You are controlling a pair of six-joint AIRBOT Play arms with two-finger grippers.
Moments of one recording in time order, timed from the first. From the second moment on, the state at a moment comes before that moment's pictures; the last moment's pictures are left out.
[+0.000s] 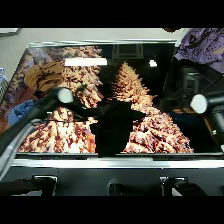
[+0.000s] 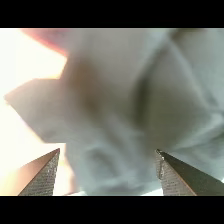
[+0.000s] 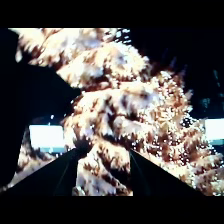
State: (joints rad) left arm -0.46 -1.47 1.32 1.23 -1.25 -1.91; right arm 0.12 -1.02 1.10 -1.62 1.14 1.87
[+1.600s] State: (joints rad) left arm -0.09 -1.40 0.90 0.72 -1.00 -1.49; right arm 0.04 -1.37 0.88 -0.82 0.77 1.54
